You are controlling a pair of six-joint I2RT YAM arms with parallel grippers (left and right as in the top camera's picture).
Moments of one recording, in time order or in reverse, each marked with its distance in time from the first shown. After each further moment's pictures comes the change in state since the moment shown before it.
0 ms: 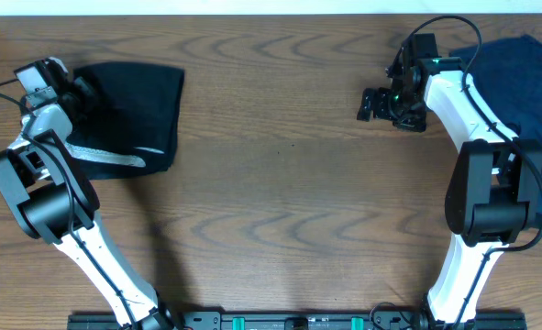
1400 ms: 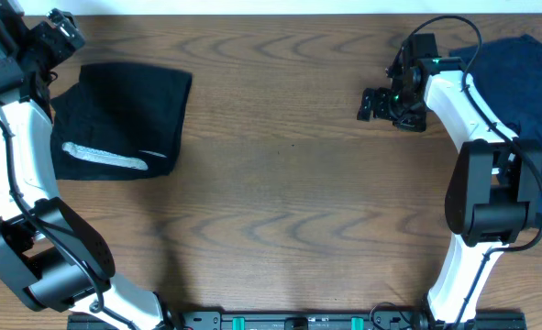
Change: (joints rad) left arm -0.039 -0.479 -0.020 -0.066 0.043 -0.053; right arm 0.000 0.000 0.000 0.000 0.000 0.000
